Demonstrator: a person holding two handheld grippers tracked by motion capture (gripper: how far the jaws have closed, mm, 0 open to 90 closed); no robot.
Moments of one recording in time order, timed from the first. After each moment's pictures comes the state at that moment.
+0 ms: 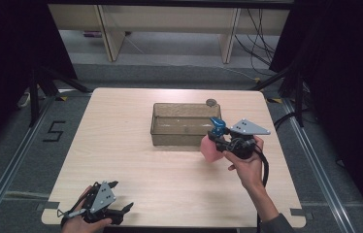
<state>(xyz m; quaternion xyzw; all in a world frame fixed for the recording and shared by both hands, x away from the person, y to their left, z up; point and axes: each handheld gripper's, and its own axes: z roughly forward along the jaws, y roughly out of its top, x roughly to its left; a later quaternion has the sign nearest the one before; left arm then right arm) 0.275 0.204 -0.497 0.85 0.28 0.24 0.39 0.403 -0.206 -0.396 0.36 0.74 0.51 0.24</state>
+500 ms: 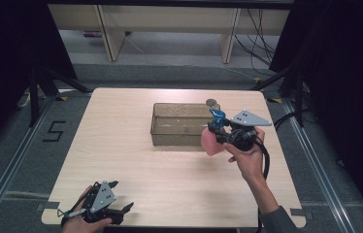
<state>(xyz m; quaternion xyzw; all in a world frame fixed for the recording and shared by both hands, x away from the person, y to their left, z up) 0.275 0.204 -0.498 0.85 0.28 0.24 0.38 0.414 -0.202 -0.374 0.35 0.74 0.52 0.25</state>
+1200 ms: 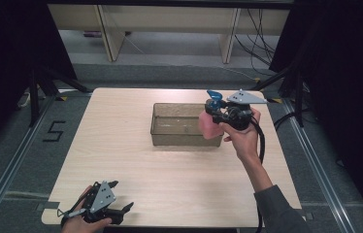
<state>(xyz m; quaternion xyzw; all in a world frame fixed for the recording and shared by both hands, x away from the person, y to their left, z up) 0.275 0.204 -0.497 0.85 0.27 0.24 0.38 0.459 -0.193 -0.350 0.36 0.73 0.52 0.27</state>
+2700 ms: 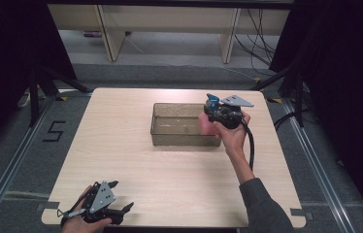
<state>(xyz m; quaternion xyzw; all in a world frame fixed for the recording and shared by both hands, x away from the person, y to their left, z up) 0.275 0.205 -0.496 0.85 0.28 0.24 0.39 0.502 -0.190 -0.411 0.43 0.71 0.50 0.26</state>
